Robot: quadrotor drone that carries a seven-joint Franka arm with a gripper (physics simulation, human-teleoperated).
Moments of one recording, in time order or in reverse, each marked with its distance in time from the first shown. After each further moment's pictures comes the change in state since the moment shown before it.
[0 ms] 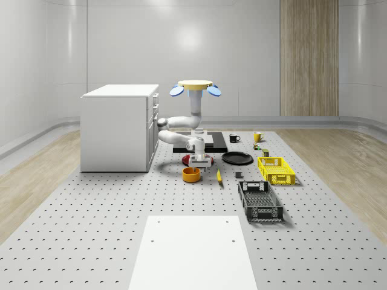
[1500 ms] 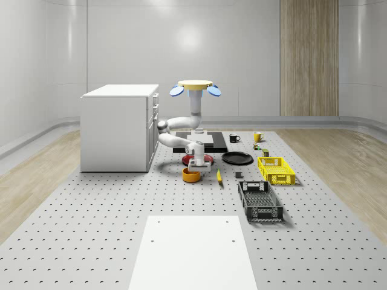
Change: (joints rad) arm -0.024 0.054 -0.060 0.081 -0.069 0.014 -0.032
